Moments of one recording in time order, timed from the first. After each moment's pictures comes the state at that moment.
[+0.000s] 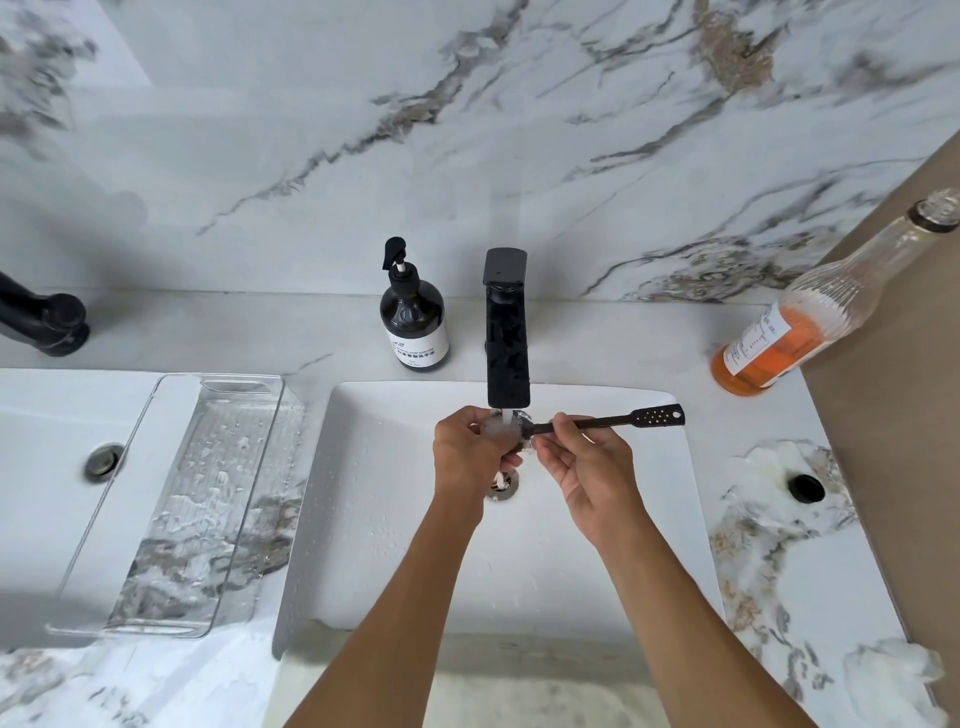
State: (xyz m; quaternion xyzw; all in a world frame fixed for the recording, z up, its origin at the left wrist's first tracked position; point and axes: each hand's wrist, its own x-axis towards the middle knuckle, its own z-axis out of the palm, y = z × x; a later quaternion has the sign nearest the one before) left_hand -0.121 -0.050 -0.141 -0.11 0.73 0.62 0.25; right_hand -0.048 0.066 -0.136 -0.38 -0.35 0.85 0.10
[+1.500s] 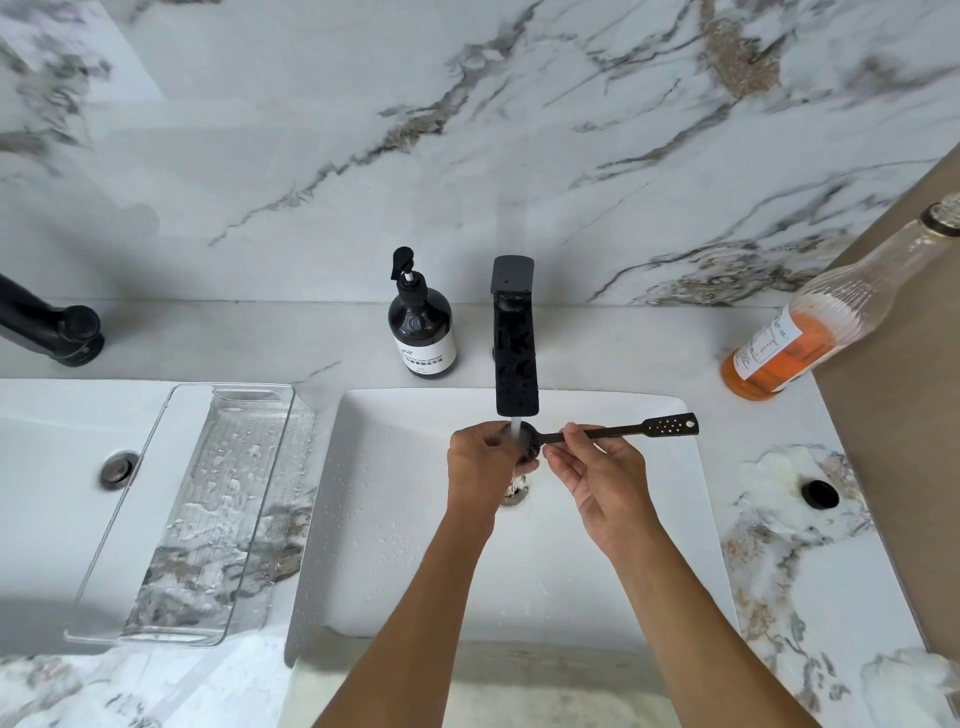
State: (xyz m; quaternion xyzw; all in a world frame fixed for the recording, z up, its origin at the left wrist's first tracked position) left_hand -0.116 -0.050 -0.142 -0.10 0.72 0.63 0.28; right_hand -0.047 0.069 -0.142 -0.39 -0.36 0.84 0.11
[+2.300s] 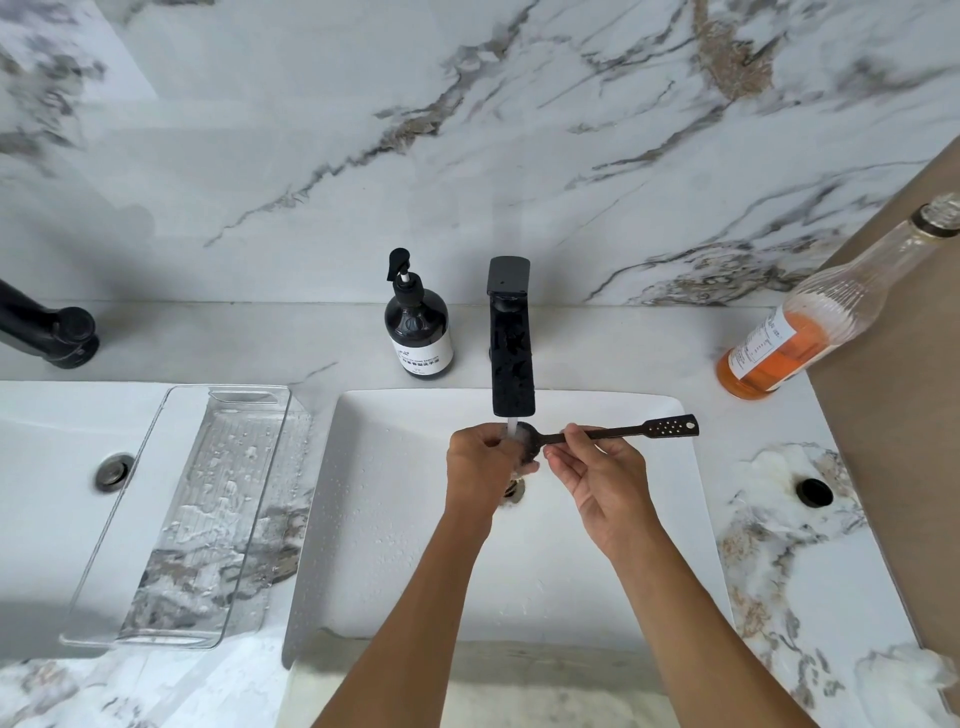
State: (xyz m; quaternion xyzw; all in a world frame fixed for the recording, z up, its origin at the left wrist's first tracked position) left_hand -0.113 -0.047 -0.135 -0.10 0.73 0.62 0.29; right_hand -0.044 0.070 -0.138 -0.40 -0.35 0.84 0.11
